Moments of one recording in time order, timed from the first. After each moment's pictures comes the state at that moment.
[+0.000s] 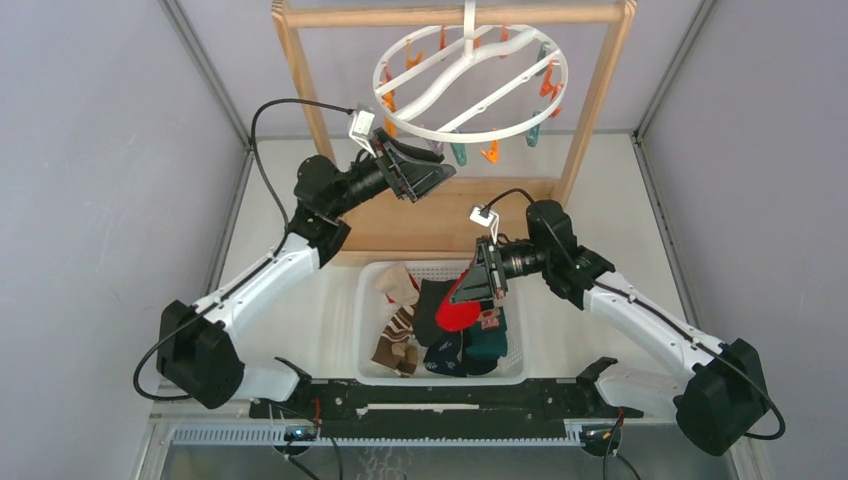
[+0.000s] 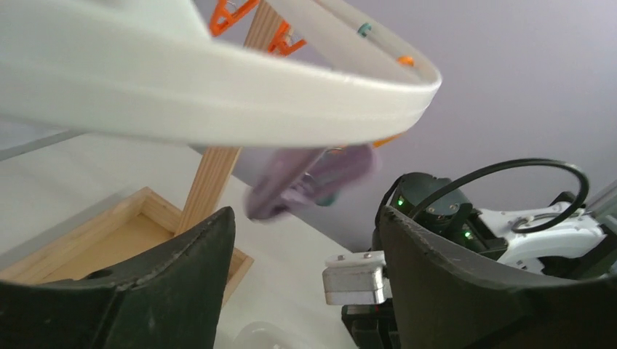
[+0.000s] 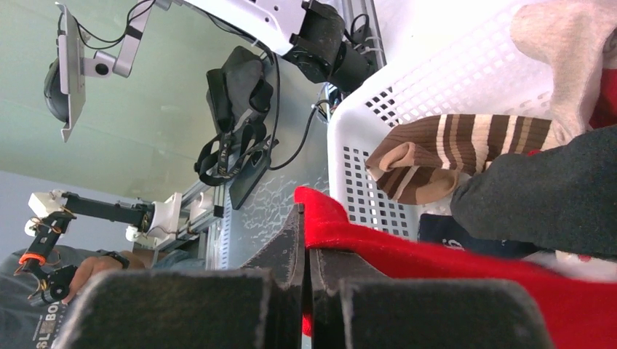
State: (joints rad) left arm -0.53 1.36 1.10 0.61 0.60 -0.73; right arm 0.59 1.11 0.80 -0.08 -1.10 0.52
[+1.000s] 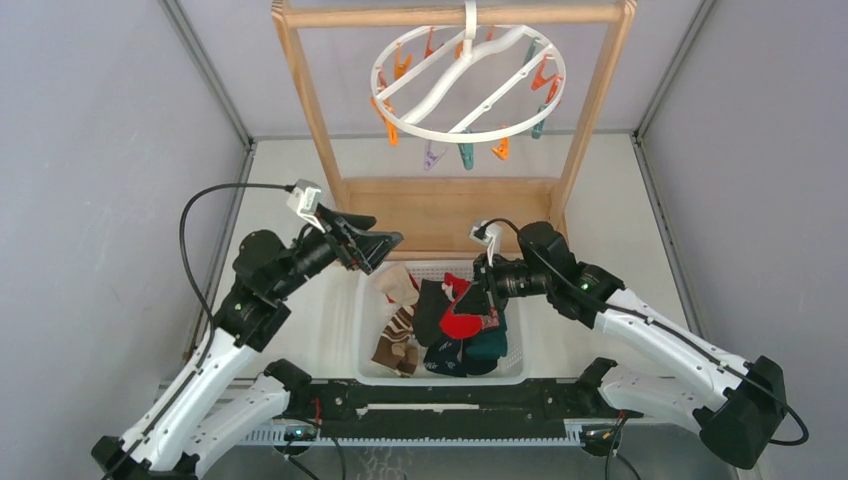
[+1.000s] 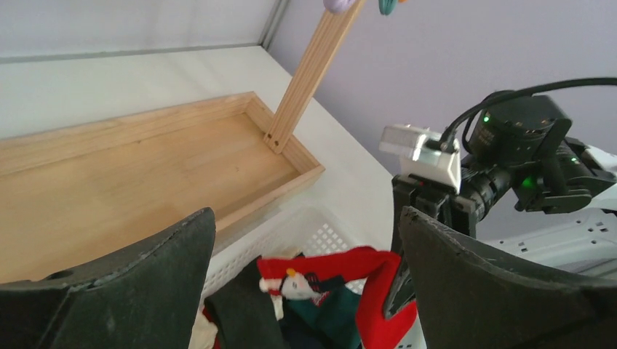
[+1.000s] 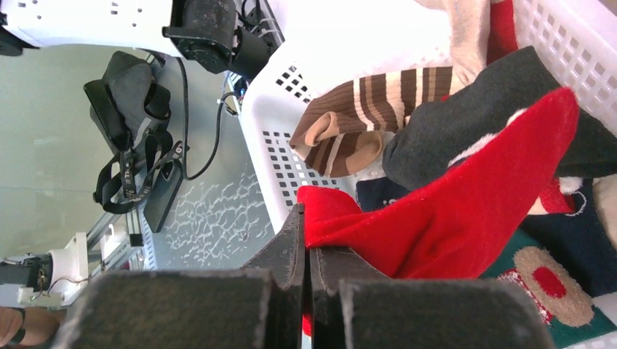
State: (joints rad) left arm -0.53 0.74 0.79 0.01 0.34 -0.51; right arm 0.74 0.99 0.80 -0.37 -0.67 0.40
